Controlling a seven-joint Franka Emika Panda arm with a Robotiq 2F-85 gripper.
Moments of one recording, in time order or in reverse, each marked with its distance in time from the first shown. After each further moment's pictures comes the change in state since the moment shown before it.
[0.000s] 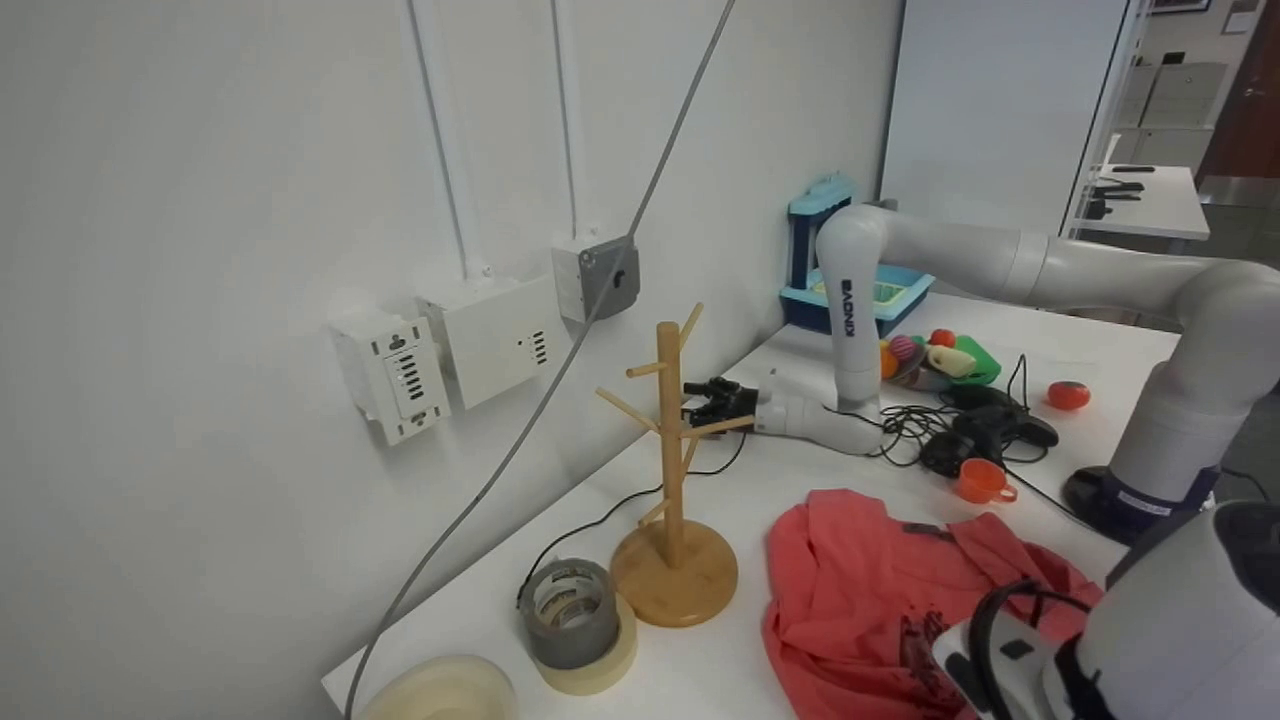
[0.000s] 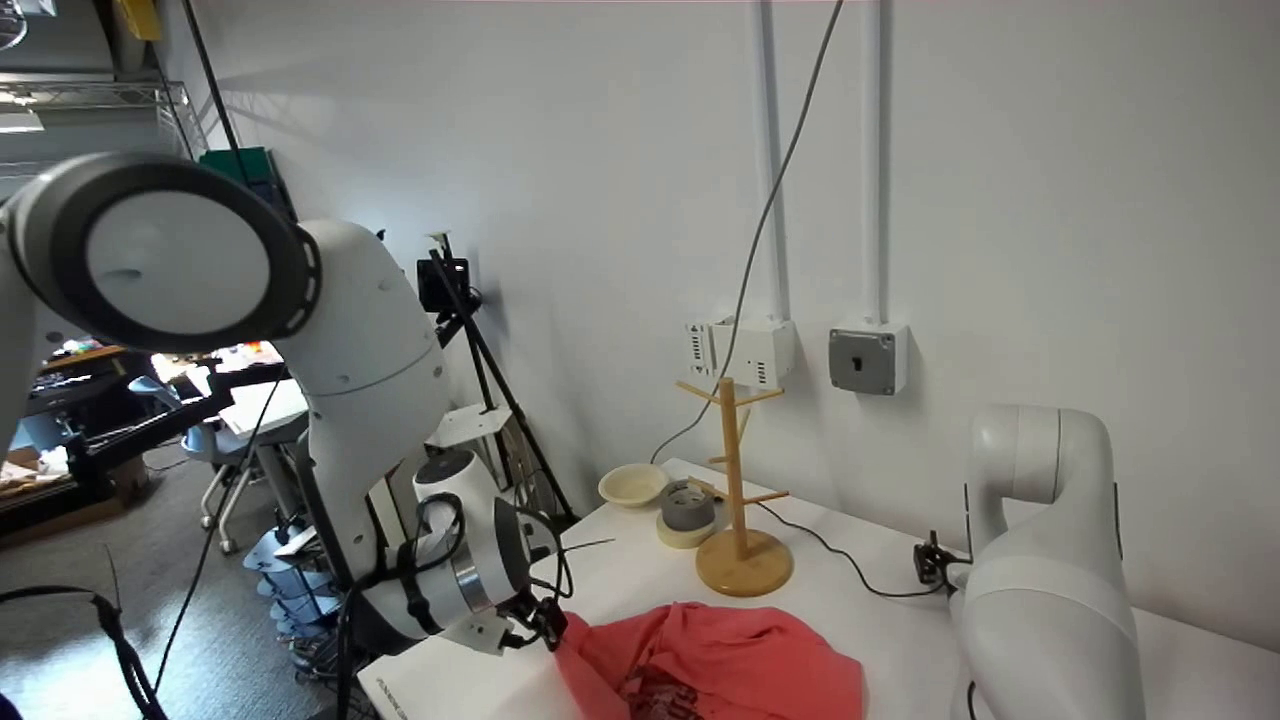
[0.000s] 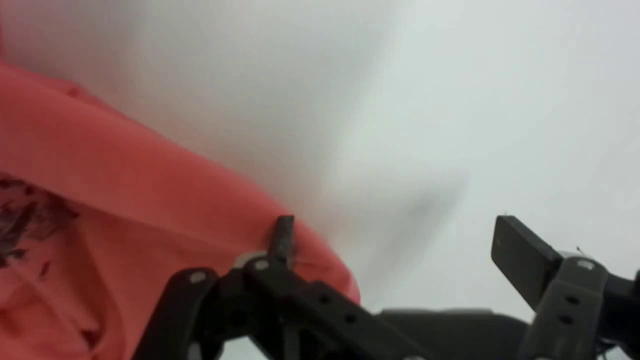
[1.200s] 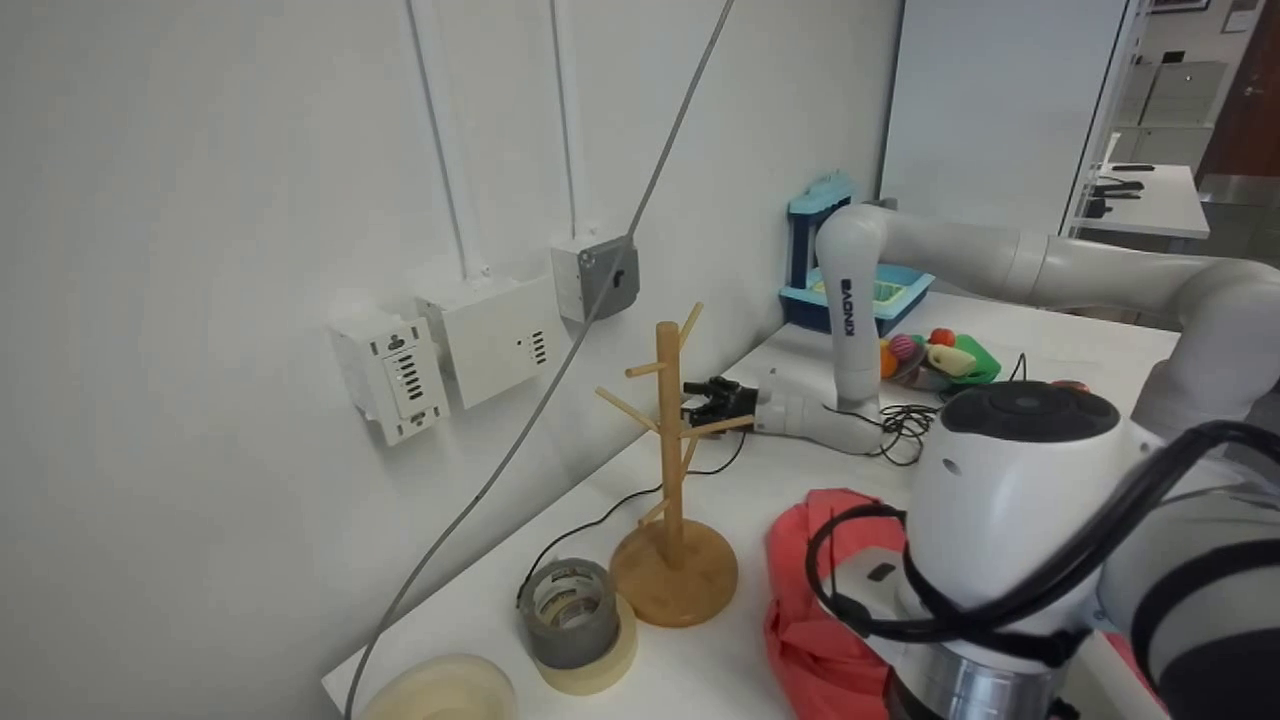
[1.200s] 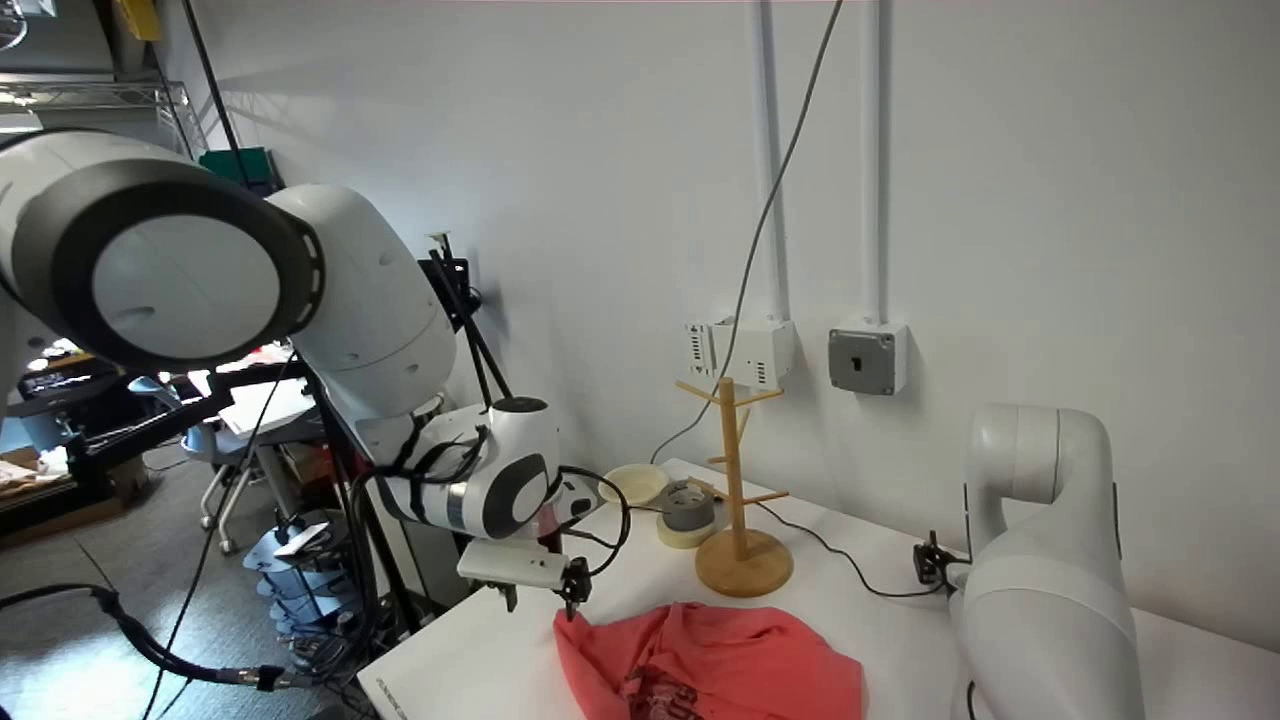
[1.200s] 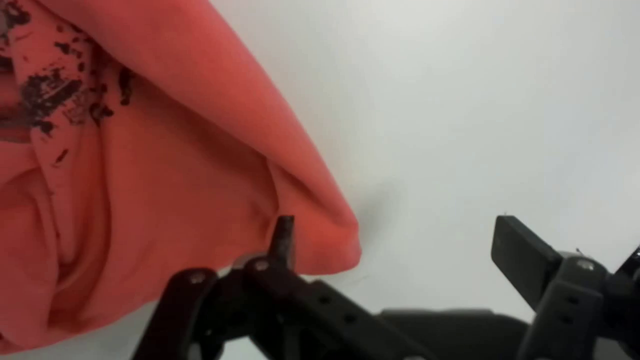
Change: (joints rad) arm -0.198 -0.009 0.294 0.125 0.764 -0.448 -0.938
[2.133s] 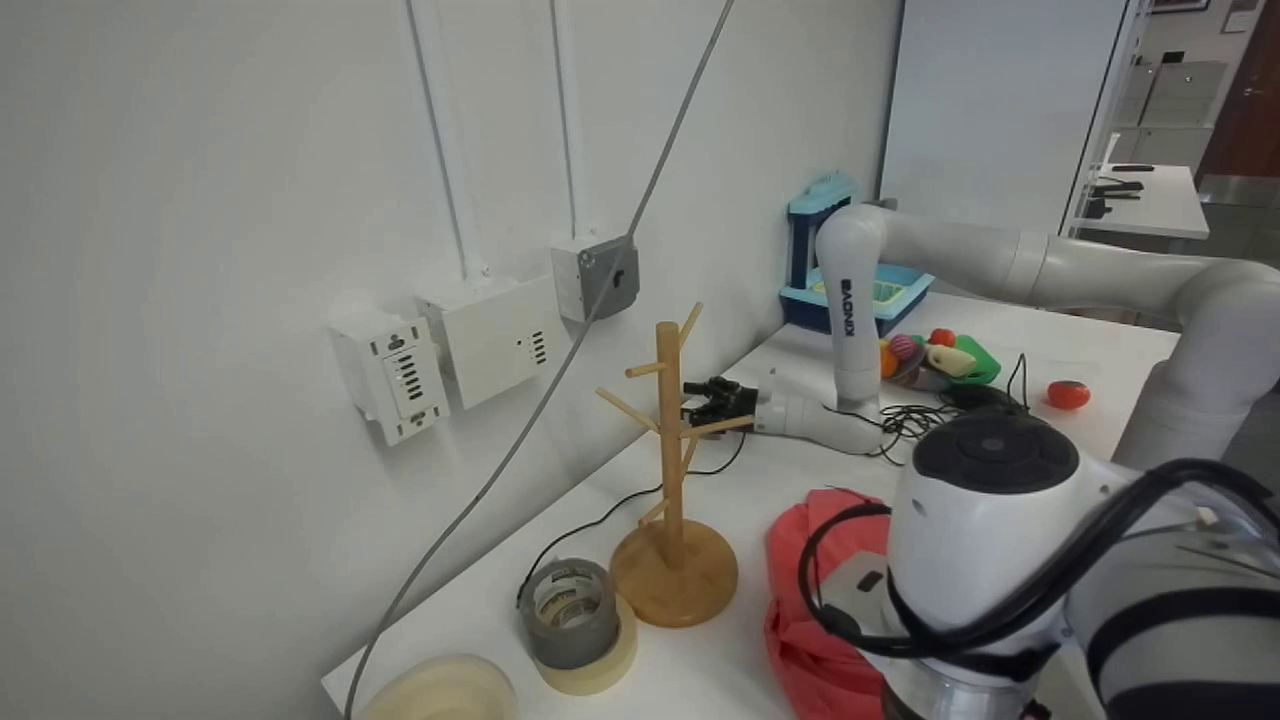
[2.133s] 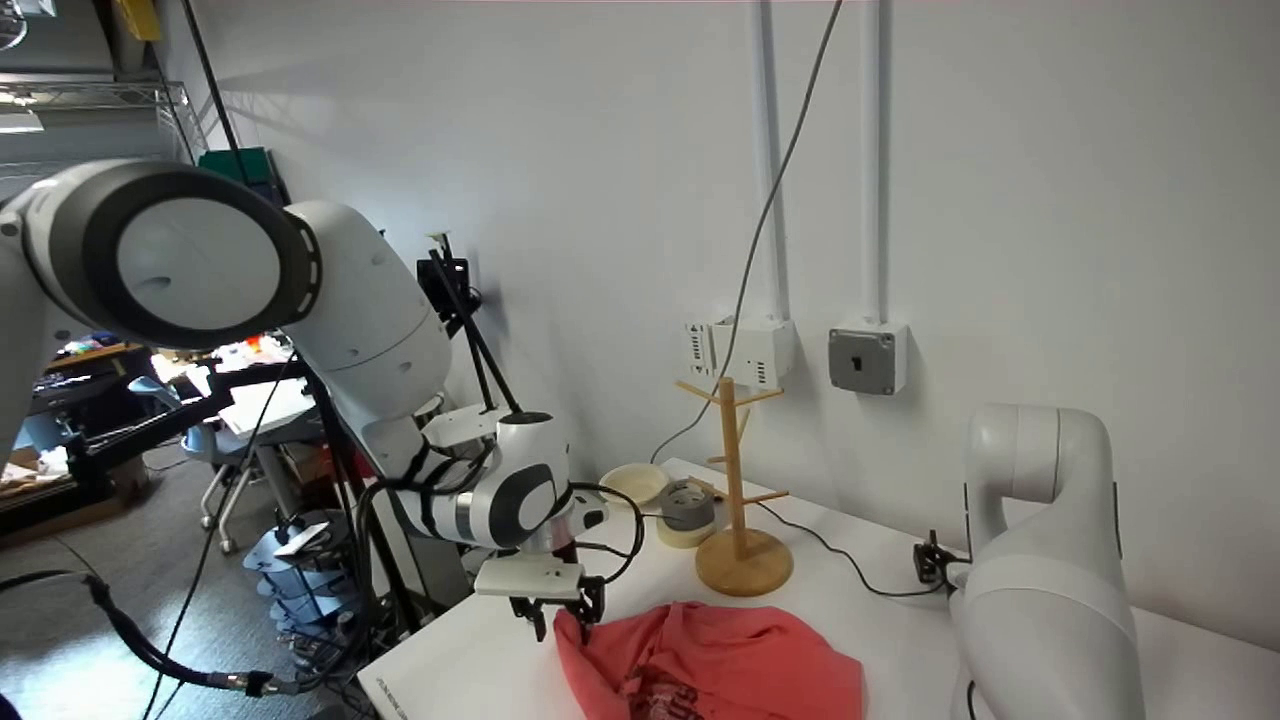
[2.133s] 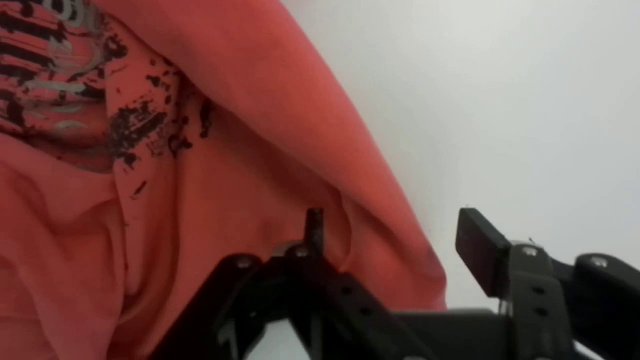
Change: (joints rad) arm 0.278 0.007 -0.288 0.042 0.061 0.007 -0.044
